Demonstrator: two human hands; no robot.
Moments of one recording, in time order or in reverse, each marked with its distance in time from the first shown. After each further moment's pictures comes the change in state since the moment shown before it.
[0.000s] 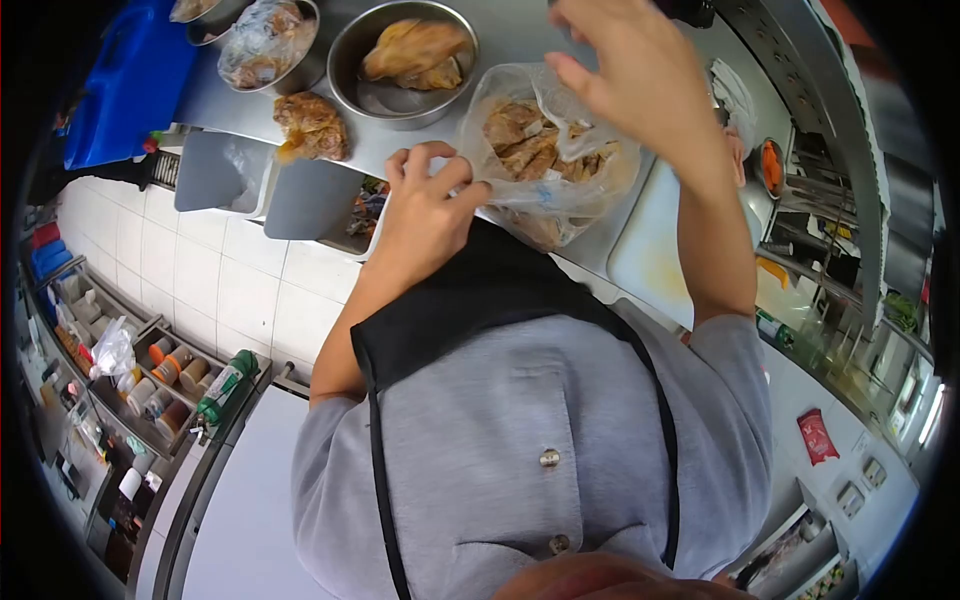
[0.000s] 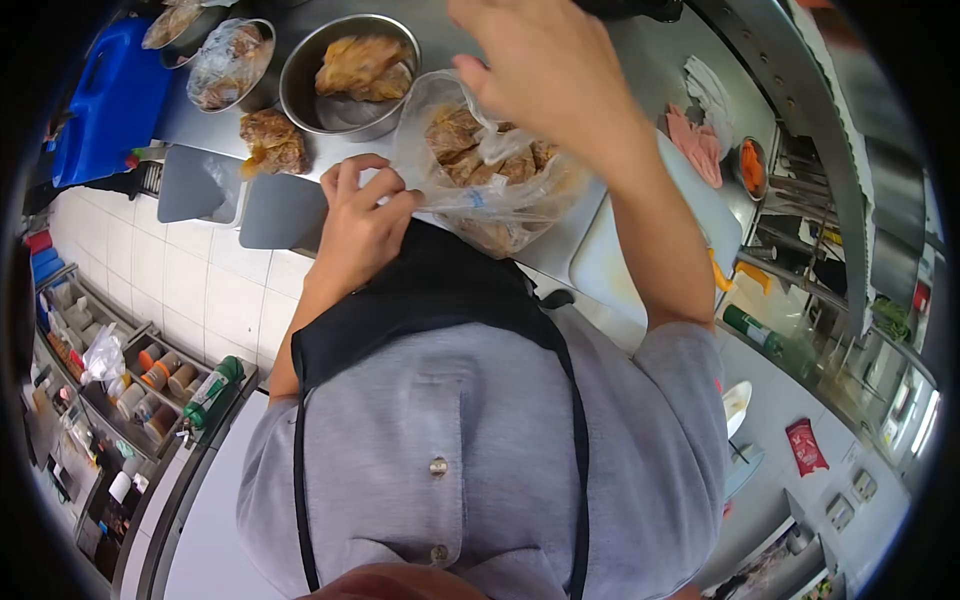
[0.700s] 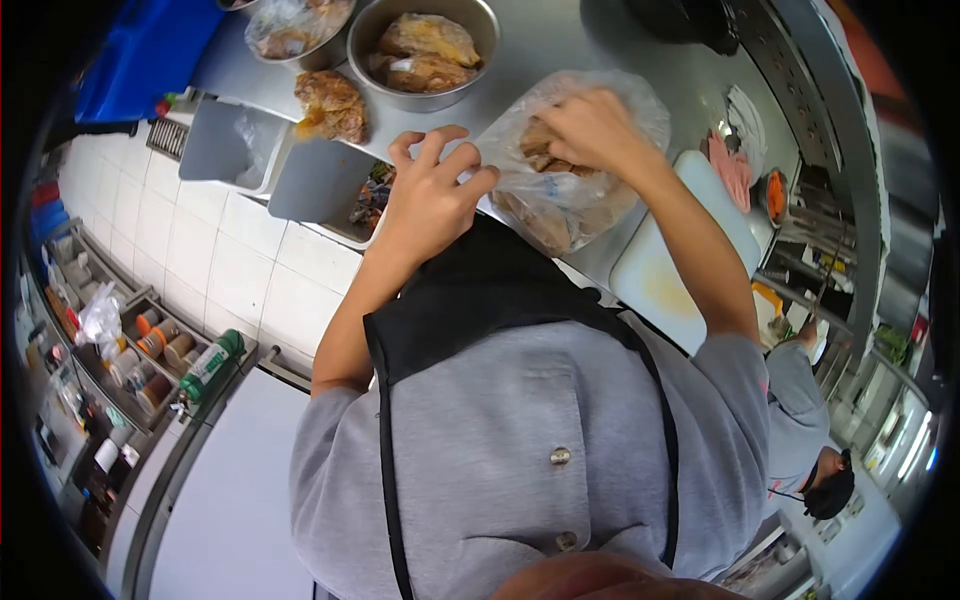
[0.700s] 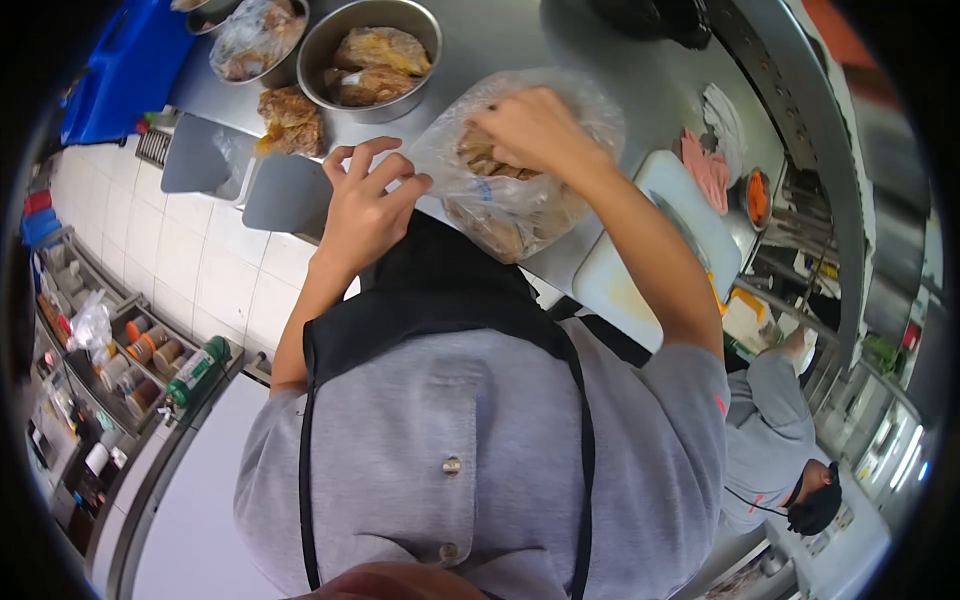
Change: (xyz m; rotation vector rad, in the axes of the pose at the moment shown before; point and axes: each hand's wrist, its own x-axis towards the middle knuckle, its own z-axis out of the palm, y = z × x) left_hand -0.007 -0.017 0.004 0.117 0.101 0.005; right_hand -0.031 0.026 0.113 -0.017 -0.466 -0.214
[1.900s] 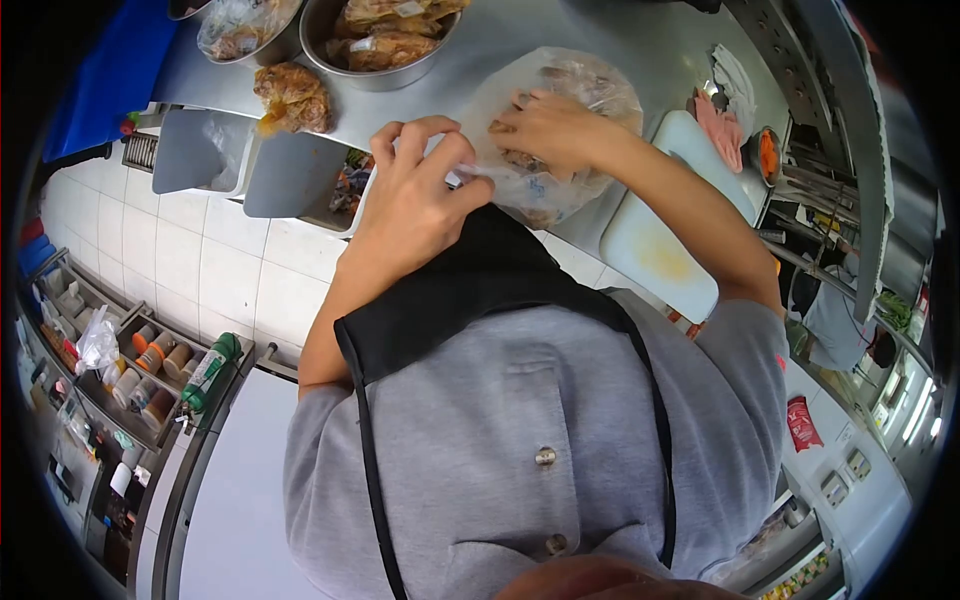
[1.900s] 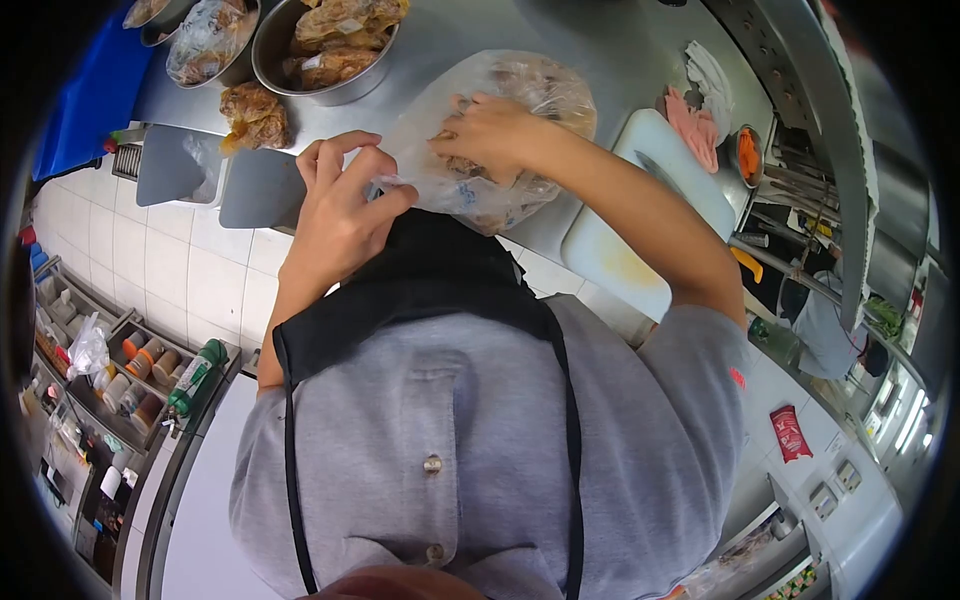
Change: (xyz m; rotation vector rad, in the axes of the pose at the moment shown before) left_hand 0.008 0.024 -0.021 -0.128 -0.097 0.072; right_hand -0.017 -0.015 0.023 0.091 -0.140 -0.299
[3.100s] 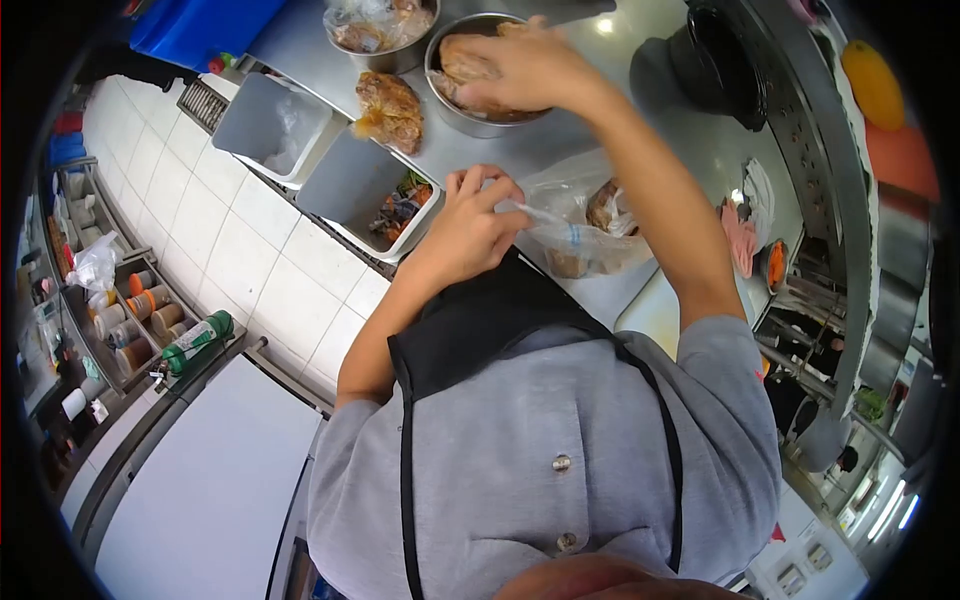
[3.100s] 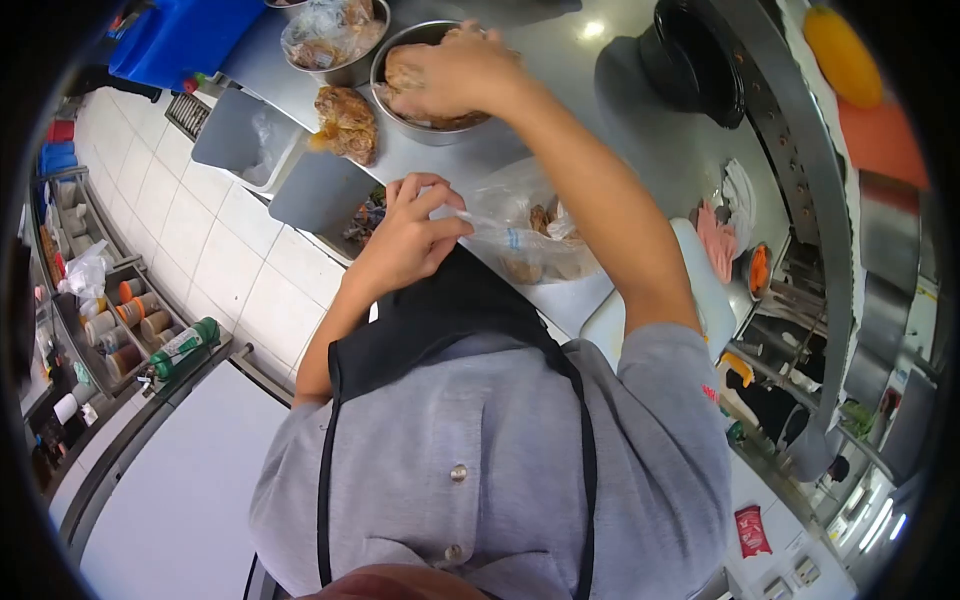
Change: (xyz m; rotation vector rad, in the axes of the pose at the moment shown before) left_hand -0.029 -0.033 0.016 -0.181 0.034 -0.202; right_hand 0.161 0.009 -0.111 -0.085 0.176 0.413
